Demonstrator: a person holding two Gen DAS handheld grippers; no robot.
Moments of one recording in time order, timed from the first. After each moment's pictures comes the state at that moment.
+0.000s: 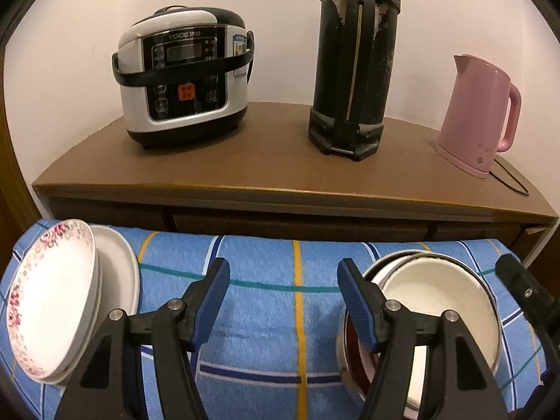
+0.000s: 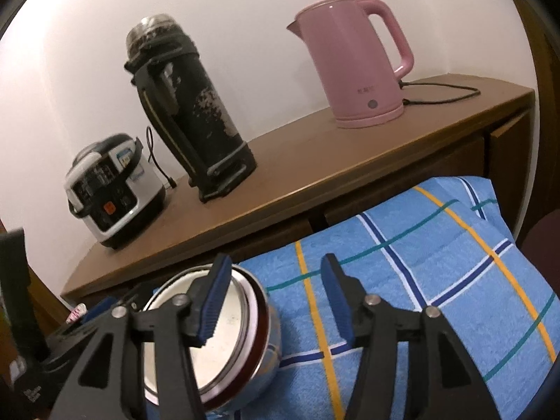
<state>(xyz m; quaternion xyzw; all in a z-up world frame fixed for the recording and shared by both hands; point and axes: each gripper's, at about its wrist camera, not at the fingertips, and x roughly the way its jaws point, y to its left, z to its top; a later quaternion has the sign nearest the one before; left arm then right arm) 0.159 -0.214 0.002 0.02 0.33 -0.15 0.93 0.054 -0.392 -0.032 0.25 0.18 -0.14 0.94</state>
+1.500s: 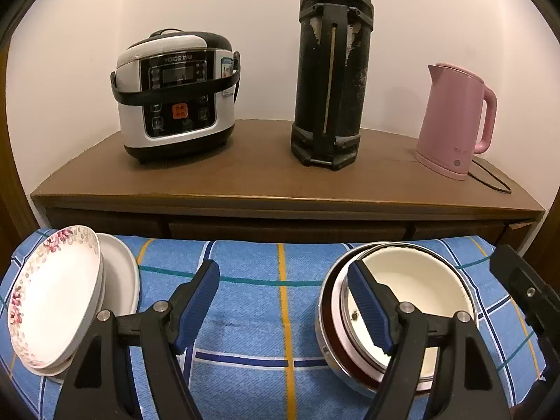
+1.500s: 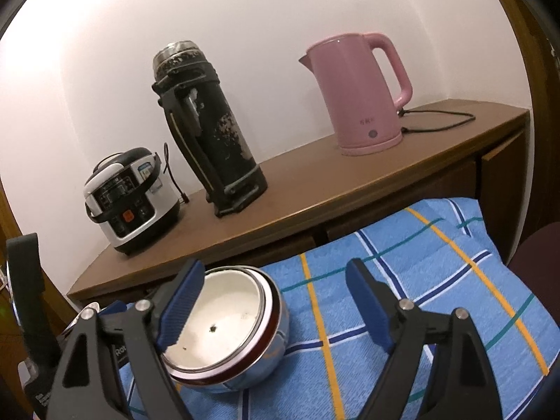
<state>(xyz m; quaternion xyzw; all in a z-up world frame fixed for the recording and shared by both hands) 0.132 -0.213 0.013 0.03 0.29 -0.18 0.94 0.028 -0.374 -0.018 0.22 0.15 -0.14 0.95</state>
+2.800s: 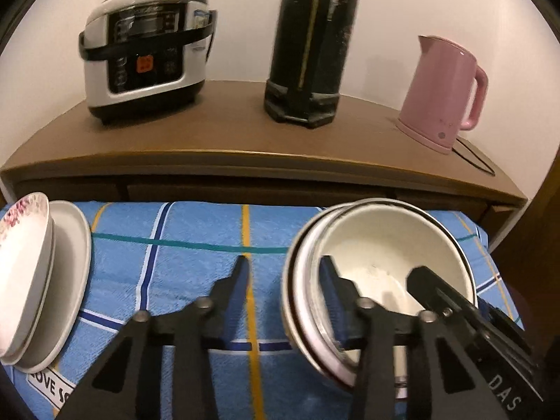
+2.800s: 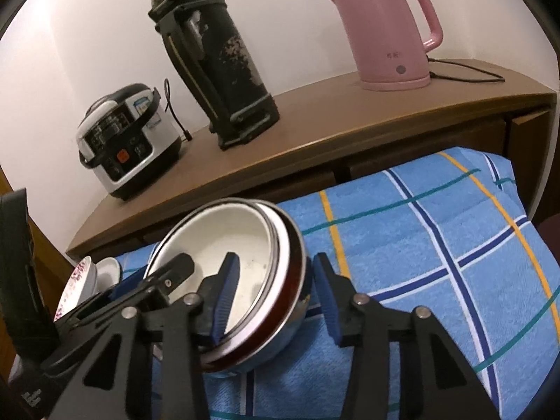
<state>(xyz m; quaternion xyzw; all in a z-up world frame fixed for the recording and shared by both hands) 0.139 -0.232 -0.014 0.02 0.36 -0.23 0.90 0.069 -0.364 -0.045 0.22 0.27 -0.09 0.93</state>
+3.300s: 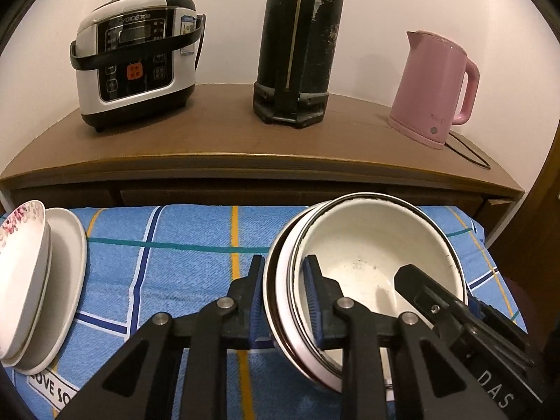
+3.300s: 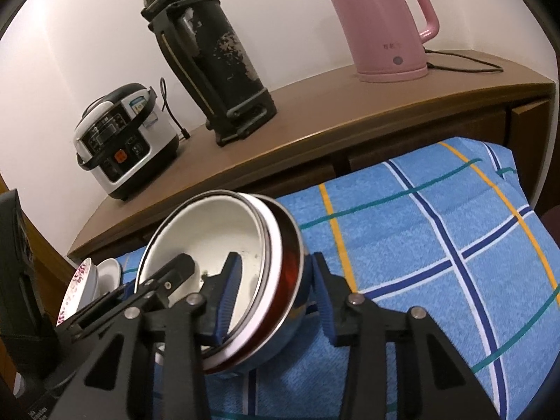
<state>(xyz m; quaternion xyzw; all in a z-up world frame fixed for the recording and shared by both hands) 0.136 -0.238 -0.012 0.02 0.36 -0.24 0.90 0.069 -0.365 -0.047 0.23 0.27 -0.09 0.93</state>
